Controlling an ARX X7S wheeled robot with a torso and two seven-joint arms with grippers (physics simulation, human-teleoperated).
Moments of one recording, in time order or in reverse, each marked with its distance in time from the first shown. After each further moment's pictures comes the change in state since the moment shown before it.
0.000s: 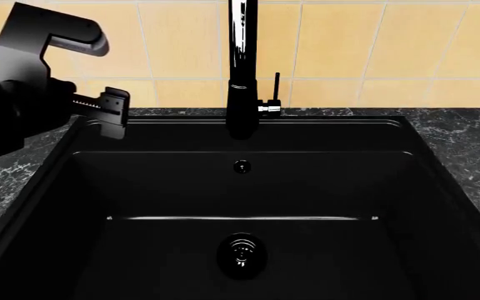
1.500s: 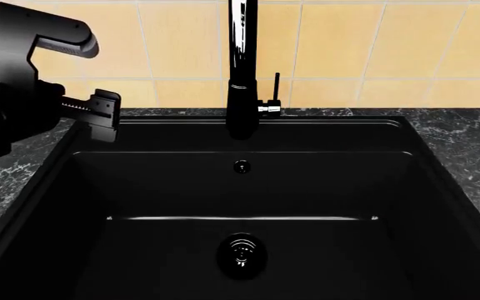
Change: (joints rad) left arm -0.007 -0.042 0.001 0.039 -0.071 -0.008 -0.075; right arm -0.075 0.213 0.002 -0.021 0.199 -0.139 0.305
